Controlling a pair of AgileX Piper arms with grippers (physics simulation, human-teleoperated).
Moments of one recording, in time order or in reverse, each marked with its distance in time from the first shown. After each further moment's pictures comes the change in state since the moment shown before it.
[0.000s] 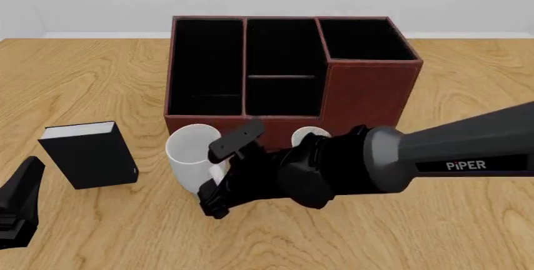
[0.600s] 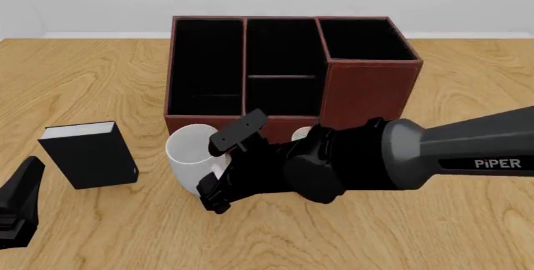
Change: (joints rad) left arm 0.000 0.000 0.000 0.000 0.000; right arm 0.001 -0.057 0.002 0.027 -0.025
